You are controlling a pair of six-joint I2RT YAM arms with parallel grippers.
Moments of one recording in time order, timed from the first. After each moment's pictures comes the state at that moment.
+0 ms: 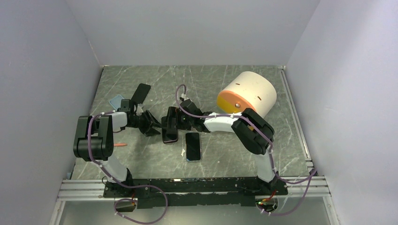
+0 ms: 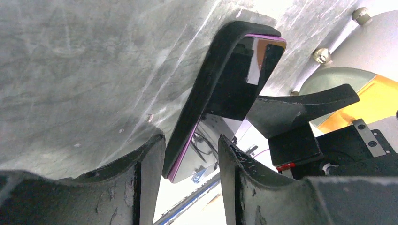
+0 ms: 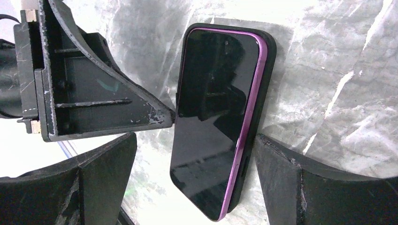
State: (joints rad) left arm 0.02 1.67 0.76 -0.26 0.68 -0.70; right arm 0.88 2.02 1.22 0.15 -0.14 0.87
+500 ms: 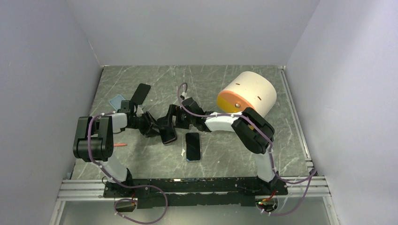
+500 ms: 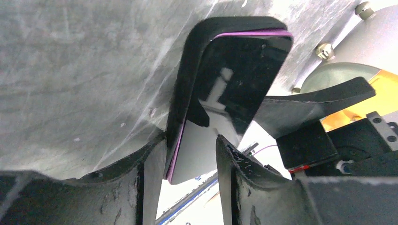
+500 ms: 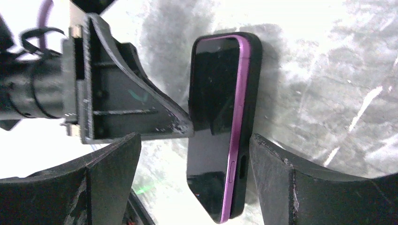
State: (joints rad) left arm 0.02 1.67 0.74 -0.25 0.70 -0.70; right arm 0.86 2.02 1.21 0.22 -0.22 0.91
